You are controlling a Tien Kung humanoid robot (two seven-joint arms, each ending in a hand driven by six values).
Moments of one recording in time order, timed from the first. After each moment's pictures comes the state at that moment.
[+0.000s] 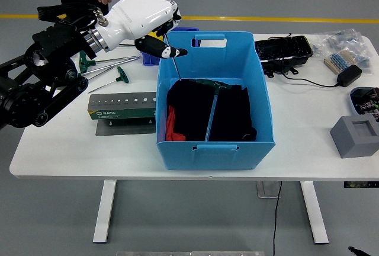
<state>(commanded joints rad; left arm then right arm) -1.01 0.33 -0.59 -1.02 1.99 0.36 -0.41 0.21 -0.22 0.53 0.23 -0.63 -0.18 -0.17</state>
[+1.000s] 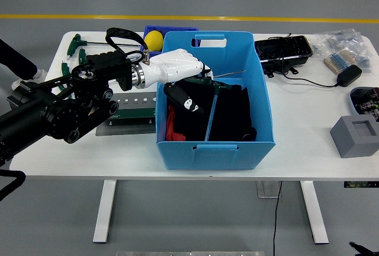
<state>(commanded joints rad) -1.01 0.20 -0.47 -0.87 1.89 0.03 -0.38 0.23 -0.22 0.53 0.23 -0.61 -0.18 -0.17</state>
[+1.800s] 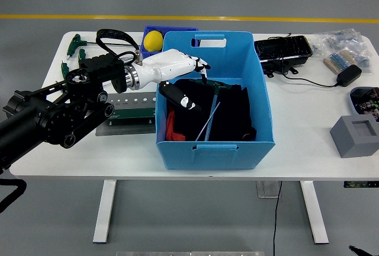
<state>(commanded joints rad) -0.89 0.21 -0.65 -0.92 1.91 0.00 -0.33 0.22 -0.22 0.53 0.23 -0.62 -0.18 -0.17</state>
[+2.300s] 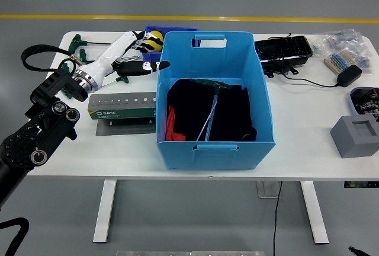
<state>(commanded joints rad) -0.52 0.19 -1.19 -1.10 1.56 -0.06 -0.10 0.21 -0.22 0.52 0.23 -0.60 -0.18 -0.16</state>
